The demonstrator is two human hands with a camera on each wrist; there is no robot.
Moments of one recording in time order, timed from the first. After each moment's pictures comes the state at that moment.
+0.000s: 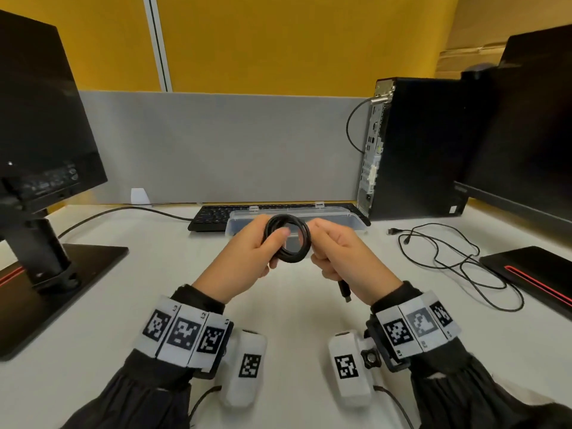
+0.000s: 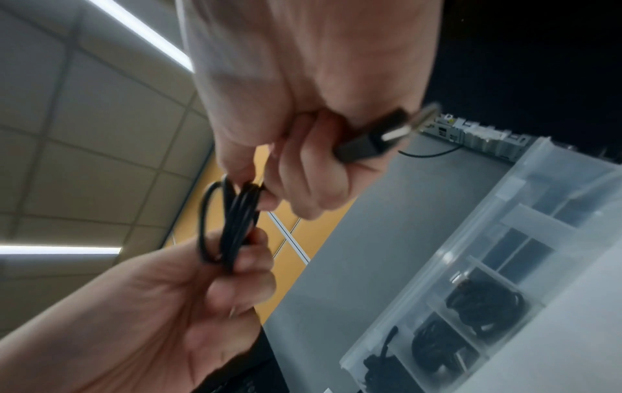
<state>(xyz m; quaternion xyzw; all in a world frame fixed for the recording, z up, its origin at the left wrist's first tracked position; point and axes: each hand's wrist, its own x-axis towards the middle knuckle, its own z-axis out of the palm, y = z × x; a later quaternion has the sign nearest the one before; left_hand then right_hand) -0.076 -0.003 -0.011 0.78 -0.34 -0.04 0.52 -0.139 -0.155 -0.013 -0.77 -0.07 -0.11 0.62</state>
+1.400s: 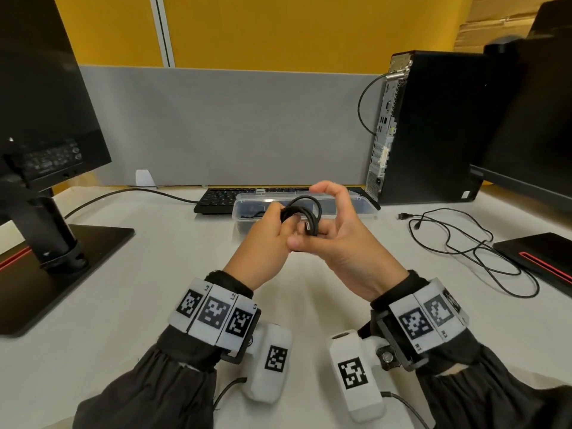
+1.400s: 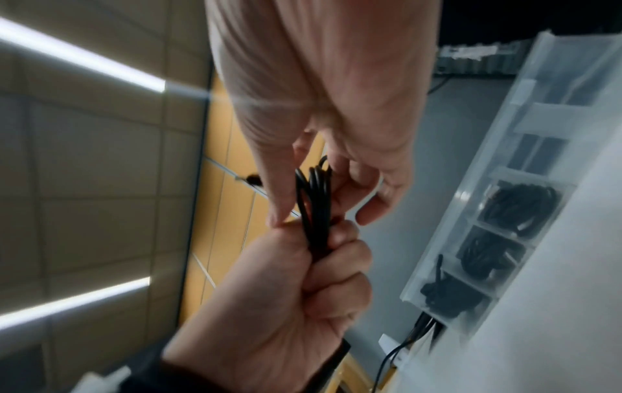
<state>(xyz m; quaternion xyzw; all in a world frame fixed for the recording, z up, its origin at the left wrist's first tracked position) -0.073 -0.020 -0.027 0.77 -0.28 -0.05 0.57 -0.138 -0.137 -0.024 -0.66 -0.09 -0.11 0.74</state>
